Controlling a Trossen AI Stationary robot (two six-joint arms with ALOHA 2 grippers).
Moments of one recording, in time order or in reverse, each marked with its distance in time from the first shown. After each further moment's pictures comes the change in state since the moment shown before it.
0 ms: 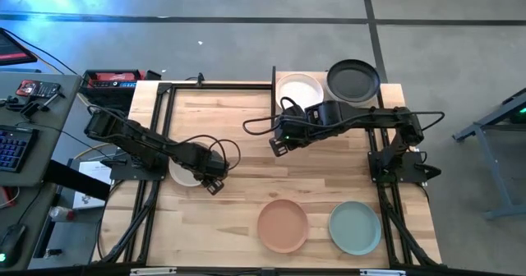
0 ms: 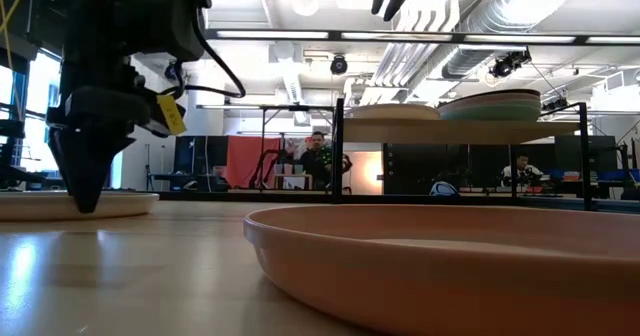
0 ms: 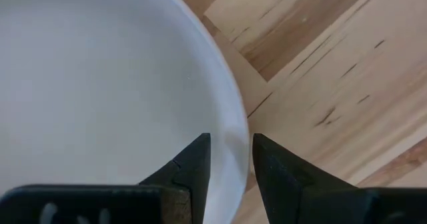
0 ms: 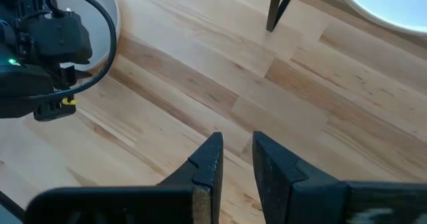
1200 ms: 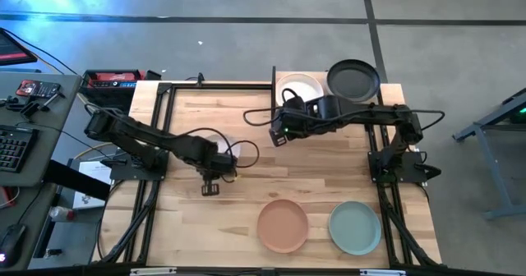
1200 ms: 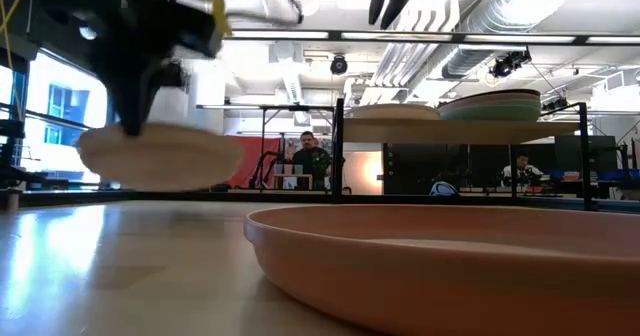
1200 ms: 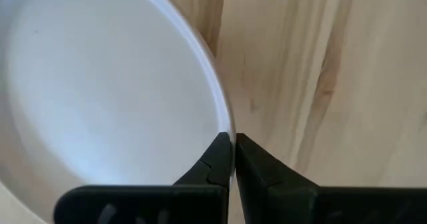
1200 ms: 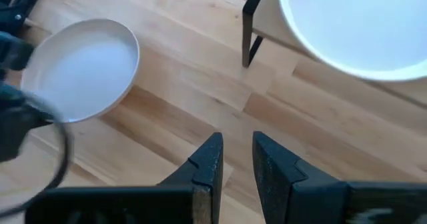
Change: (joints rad) left arm -0.001 0.001 0.313 -0.258 -0.043 0.651; right arm -0.048 0.000 0.000 0.005 0.104 -0.021
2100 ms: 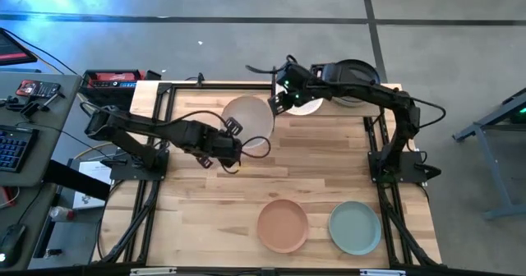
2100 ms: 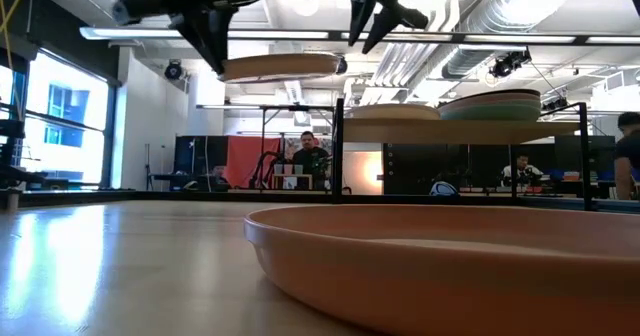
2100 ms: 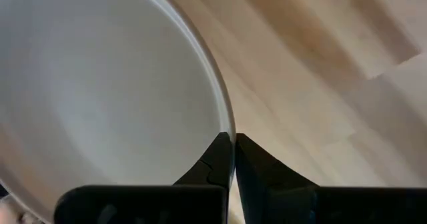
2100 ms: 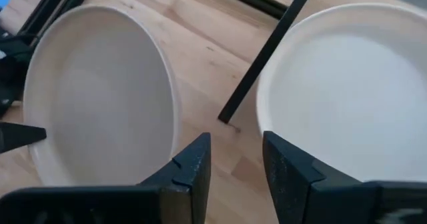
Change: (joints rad) left arm 0.058 0.000 0.282 -0.130 -0.486 1.041; right arm -0.289 0.000 0.000 0.182 -0.159 -0.375
